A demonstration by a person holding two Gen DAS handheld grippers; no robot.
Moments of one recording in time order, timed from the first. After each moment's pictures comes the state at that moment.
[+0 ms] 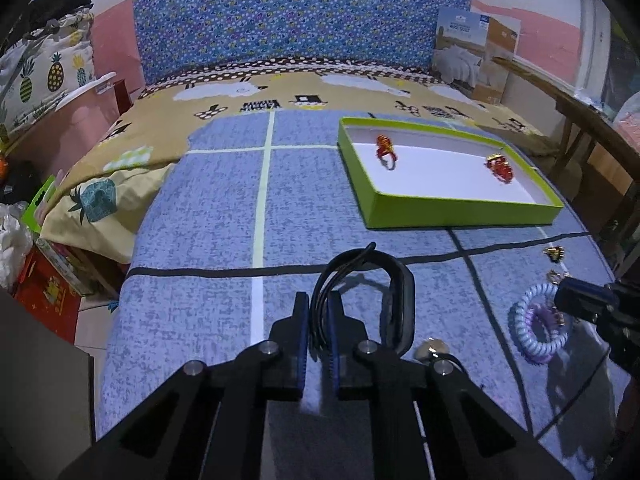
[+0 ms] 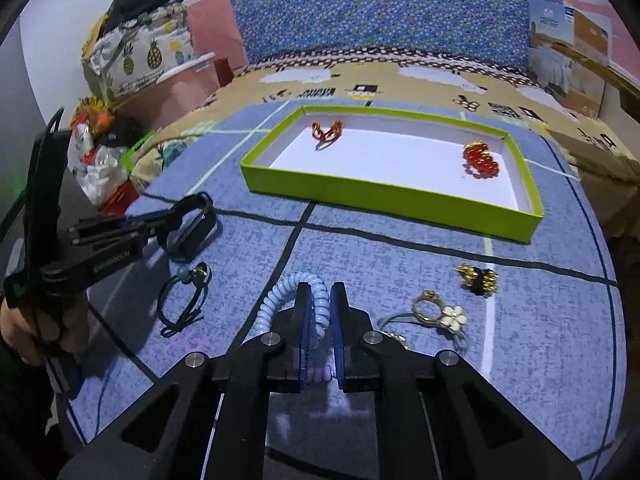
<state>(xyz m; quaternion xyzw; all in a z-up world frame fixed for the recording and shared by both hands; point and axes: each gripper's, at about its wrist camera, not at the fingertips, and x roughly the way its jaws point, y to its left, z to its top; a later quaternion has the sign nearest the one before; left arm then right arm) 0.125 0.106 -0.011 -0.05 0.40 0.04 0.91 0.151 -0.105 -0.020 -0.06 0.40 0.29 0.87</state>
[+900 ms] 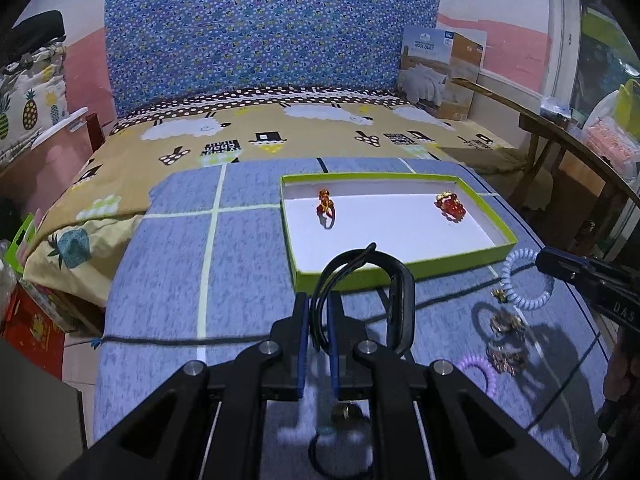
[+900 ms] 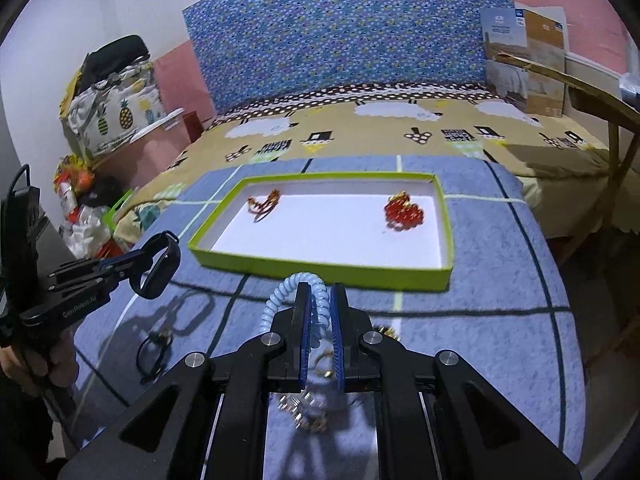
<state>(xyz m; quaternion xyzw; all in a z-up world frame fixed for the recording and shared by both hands) 0.154 0.075 0.032 -0.04 0.36 -0.01 0.93 0.188 -0.160 0.017 0.00 0.35 0.25 0.90</state>
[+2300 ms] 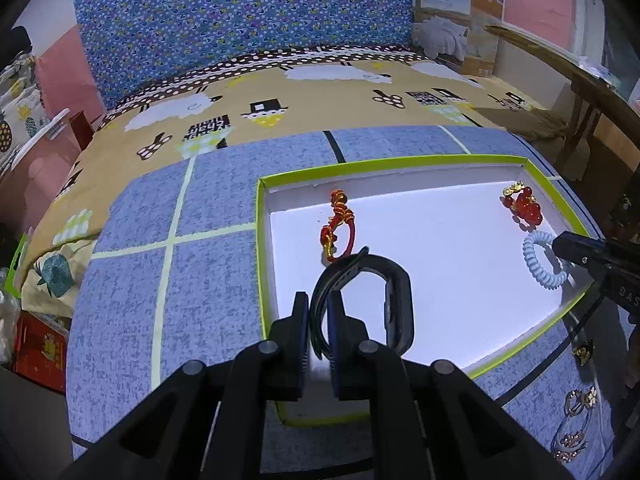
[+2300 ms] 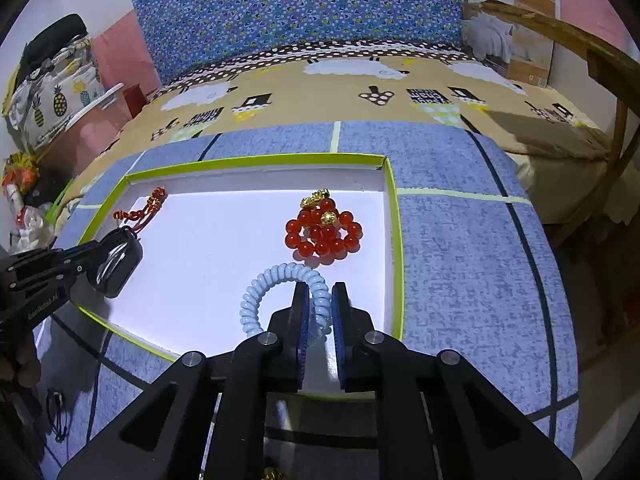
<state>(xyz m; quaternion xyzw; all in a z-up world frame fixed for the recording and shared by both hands) 0.265 0.056 -0.008 0.01 0.43 0.02 0.90 0.312 -0.169 -0.032 -0.03 0.42 0.18 0.89</state>
